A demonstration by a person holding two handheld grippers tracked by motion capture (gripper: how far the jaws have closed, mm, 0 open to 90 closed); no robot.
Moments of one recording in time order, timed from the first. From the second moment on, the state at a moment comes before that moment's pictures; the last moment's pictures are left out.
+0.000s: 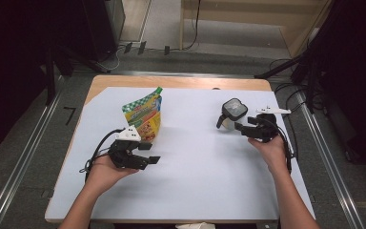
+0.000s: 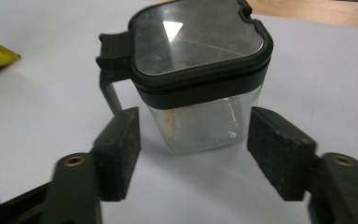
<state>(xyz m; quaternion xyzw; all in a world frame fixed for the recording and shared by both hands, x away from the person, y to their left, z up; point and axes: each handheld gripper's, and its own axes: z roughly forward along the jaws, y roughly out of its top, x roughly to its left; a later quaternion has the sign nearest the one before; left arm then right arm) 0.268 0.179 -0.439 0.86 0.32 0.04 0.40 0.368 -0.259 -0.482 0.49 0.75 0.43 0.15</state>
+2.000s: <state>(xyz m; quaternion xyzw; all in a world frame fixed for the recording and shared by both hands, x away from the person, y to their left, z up) 0.256 0.189 -0.443 0.86 0.33 0.05 0.39 0.415 -0.224 -0.521 0.49 0.72 0.45 0.18</state>
